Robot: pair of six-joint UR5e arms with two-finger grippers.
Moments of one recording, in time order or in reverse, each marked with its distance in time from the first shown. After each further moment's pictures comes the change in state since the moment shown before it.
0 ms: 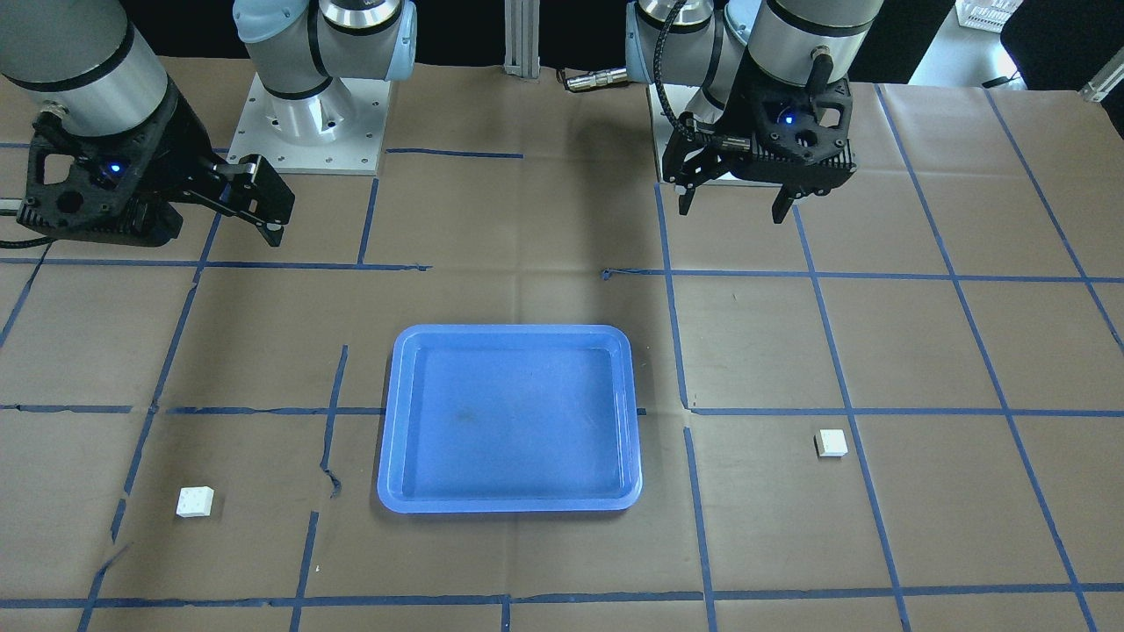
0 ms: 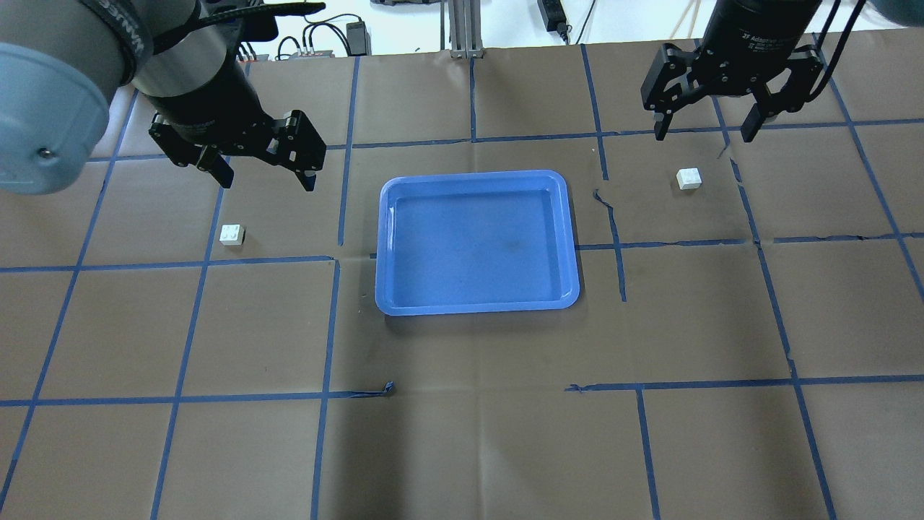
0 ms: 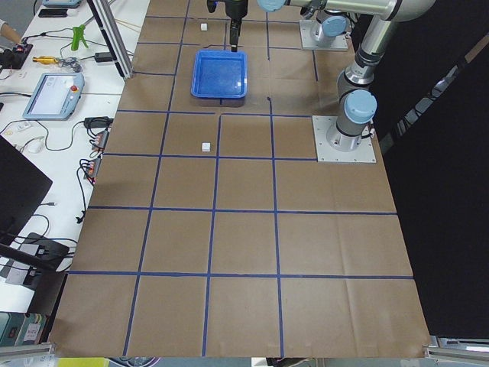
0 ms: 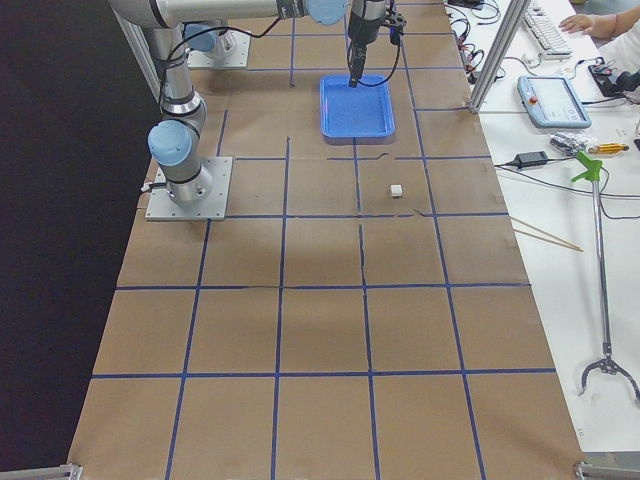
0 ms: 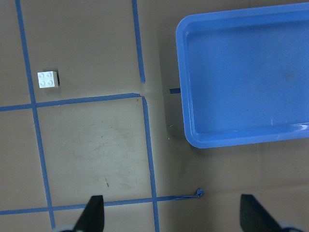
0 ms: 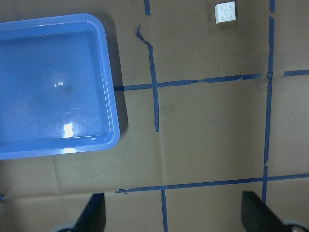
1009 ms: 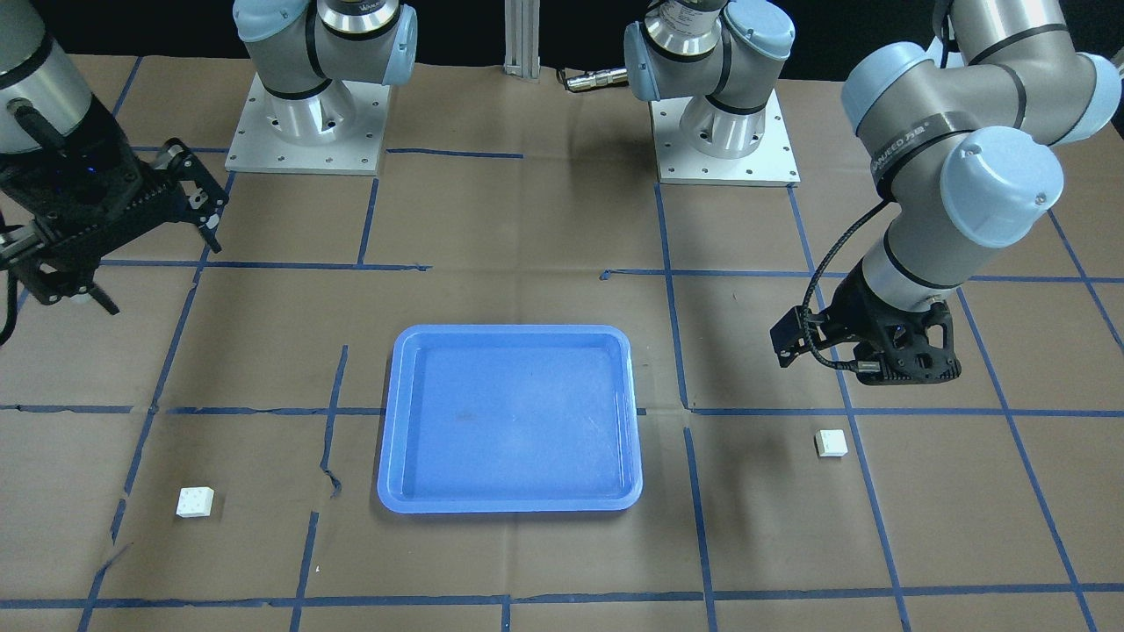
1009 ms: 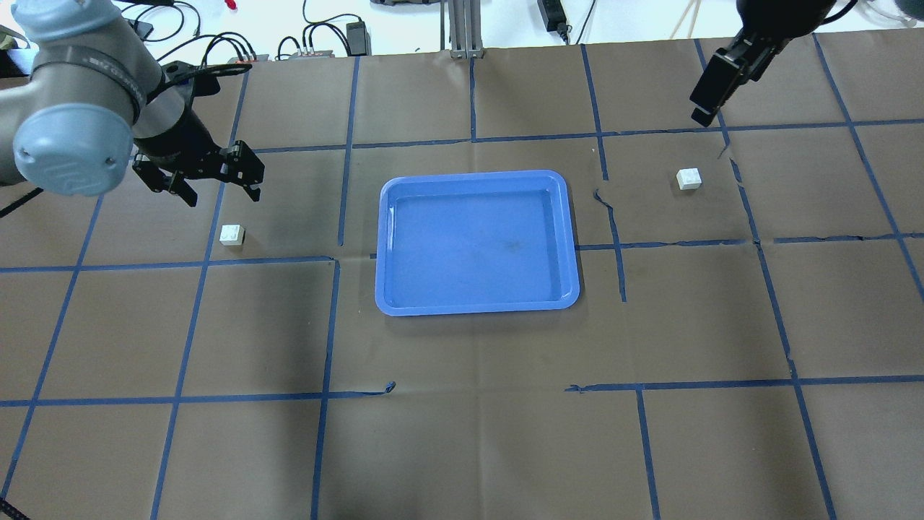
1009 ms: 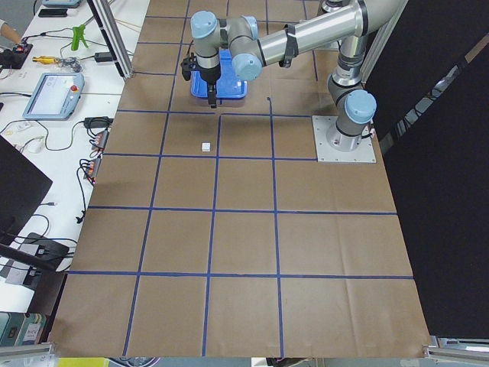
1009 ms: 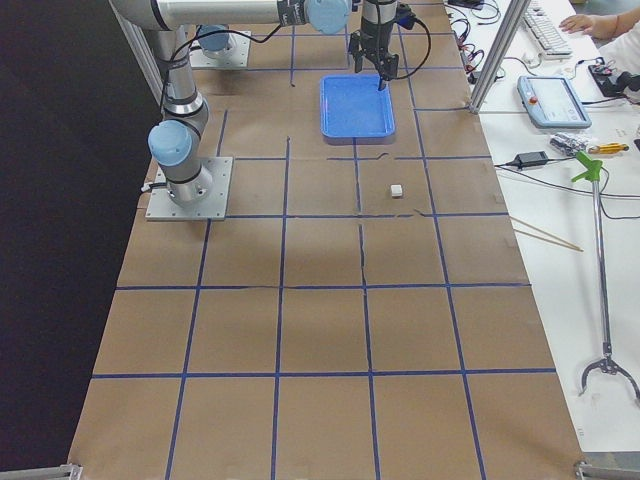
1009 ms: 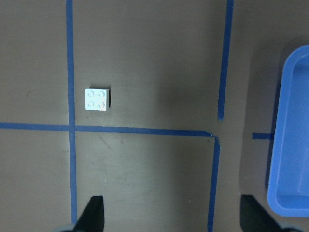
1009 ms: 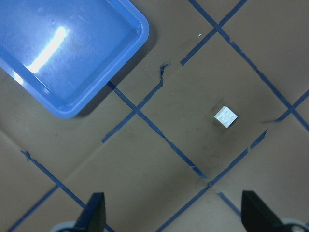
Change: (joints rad) left arm 0.267 -0.221 -0.201 0.390 -0.002 0.156; right arm -0.084 0.026 -0.002 -0.162 0.002 -1.027
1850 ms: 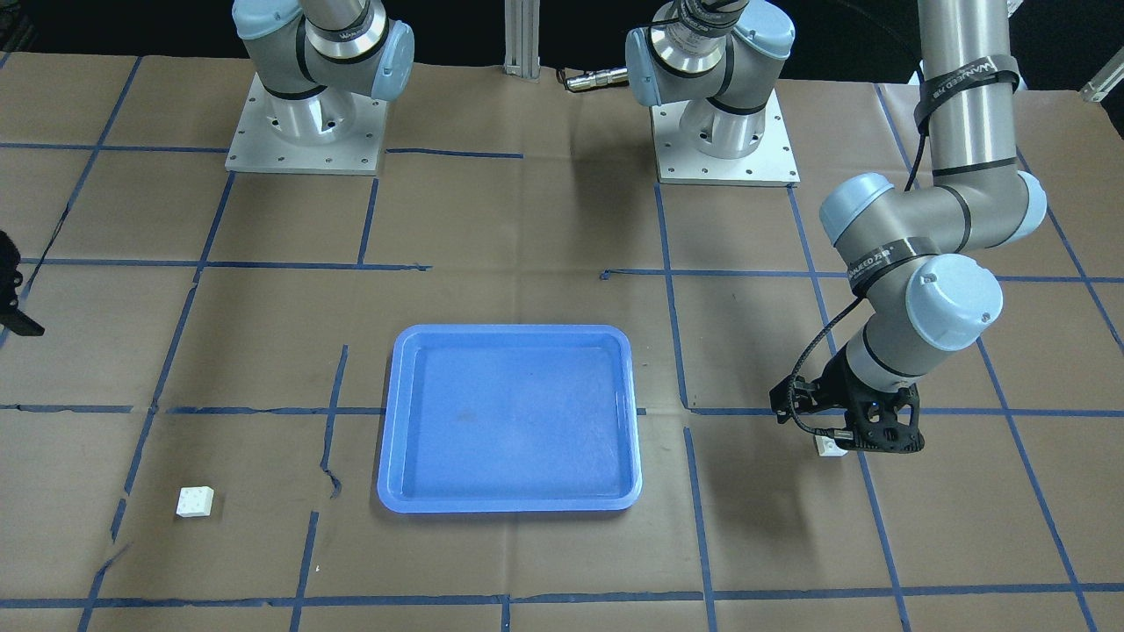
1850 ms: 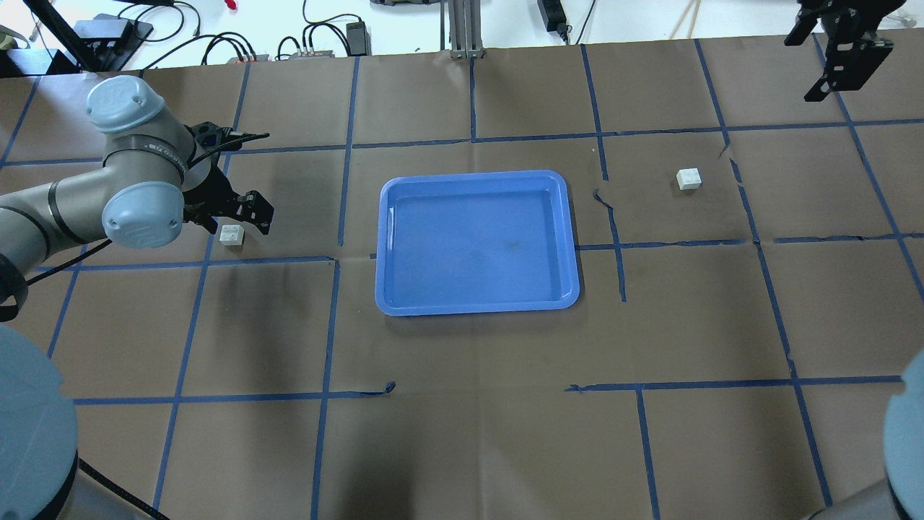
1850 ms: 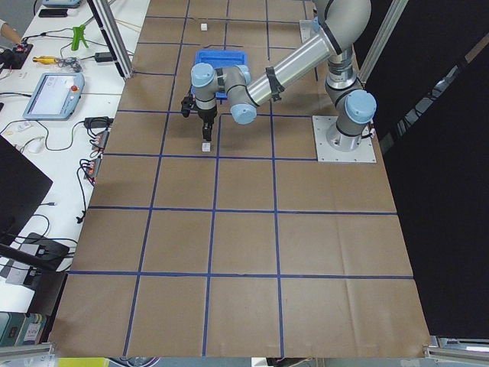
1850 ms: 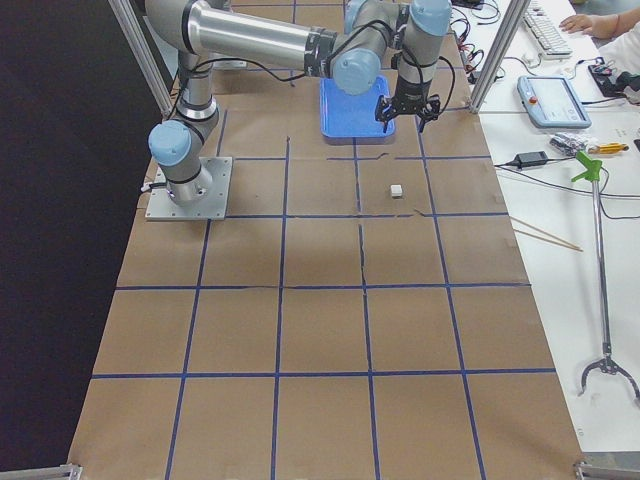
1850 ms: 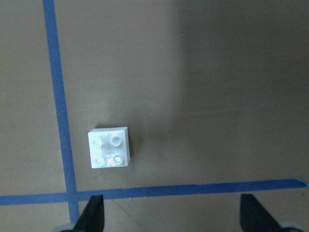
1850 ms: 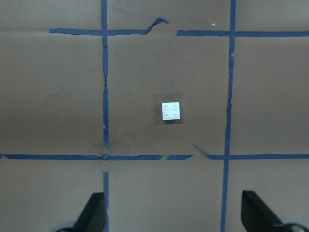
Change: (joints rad) left arm 0.062 -0.205 -0.062 0.272 0.000 0.157; right arm -0.192 0.217 -0.162 -0.040 0.056 -0.935
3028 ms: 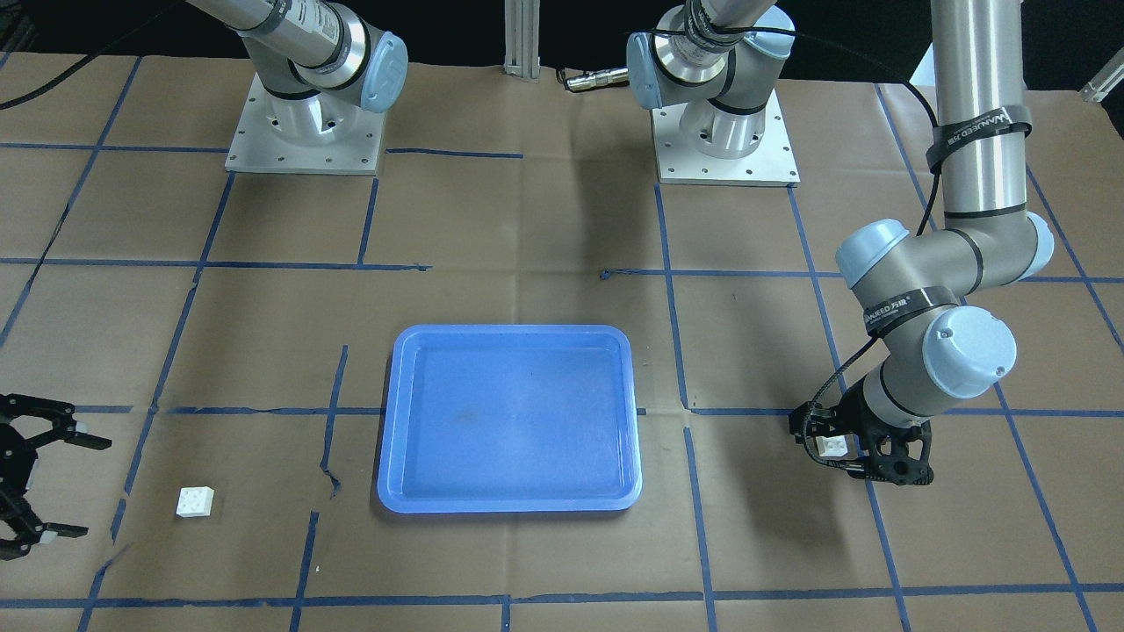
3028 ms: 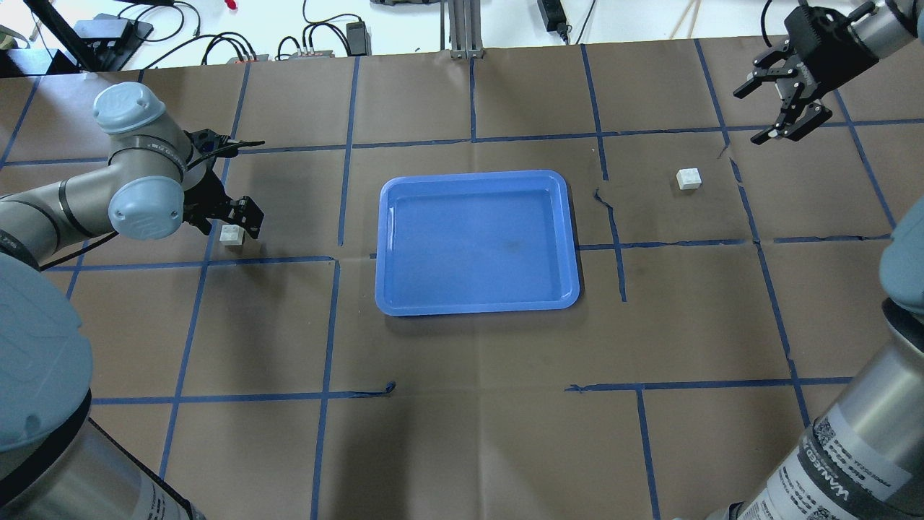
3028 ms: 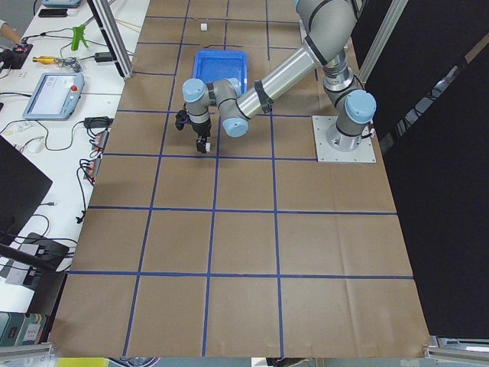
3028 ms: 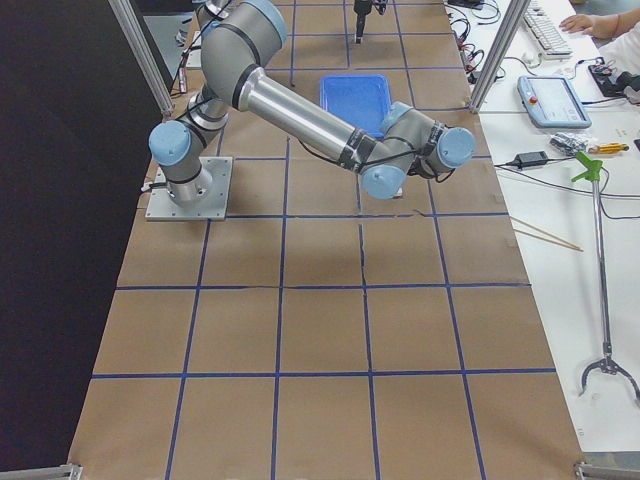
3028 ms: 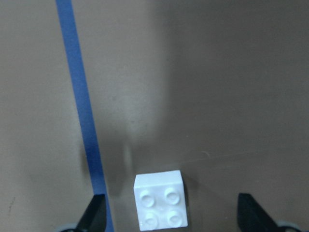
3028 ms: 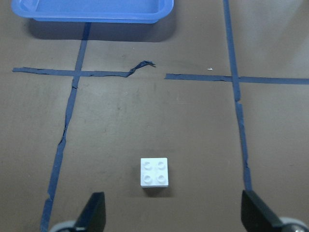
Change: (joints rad) left arm 0.029 -0.089 0.047 0.005 0.035 0.077; right arm -0.152 0.270 0.062 0.009 0.430 -0.254
